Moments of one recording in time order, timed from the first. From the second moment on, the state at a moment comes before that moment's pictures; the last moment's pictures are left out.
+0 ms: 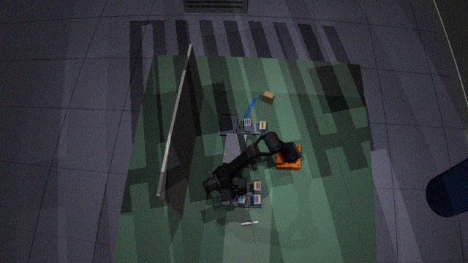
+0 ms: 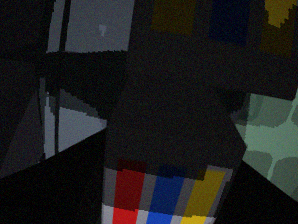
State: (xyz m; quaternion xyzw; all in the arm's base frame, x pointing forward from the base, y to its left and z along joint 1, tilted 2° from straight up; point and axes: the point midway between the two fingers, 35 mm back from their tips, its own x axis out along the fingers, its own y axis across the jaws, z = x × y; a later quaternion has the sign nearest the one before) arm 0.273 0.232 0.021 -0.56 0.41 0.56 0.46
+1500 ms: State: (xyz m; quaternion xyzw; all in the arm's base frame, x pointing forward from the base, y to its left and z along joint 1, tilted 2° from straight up) arm 0.272 0.231 0.135 -0.56 0.41 0.56 0.46
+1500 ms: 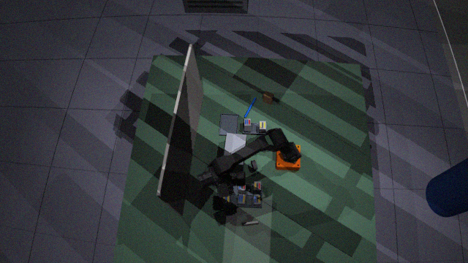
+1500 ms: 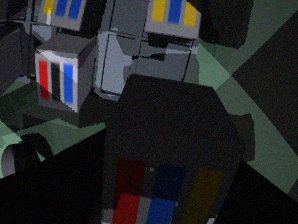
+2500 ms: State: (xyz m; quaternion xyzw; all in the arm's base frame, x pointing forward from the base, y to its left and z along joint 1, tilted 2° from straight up) arm 0.327 0.153 0.173 -0.56 0.41 0.55 0.47
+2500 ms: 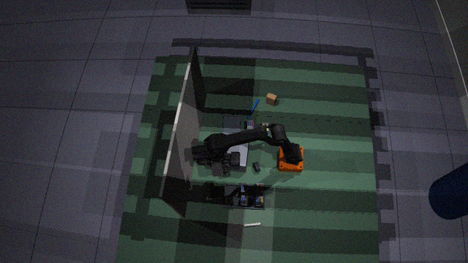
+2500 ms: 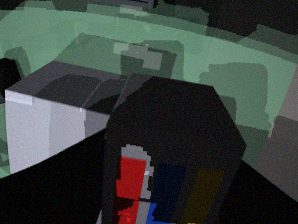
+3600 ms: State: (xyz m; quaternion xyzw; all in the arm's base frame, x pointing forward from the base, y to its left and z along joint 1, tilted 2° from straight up) arm 0.369 -0.048 0.167 -0.56 0.42 0.53 0.46
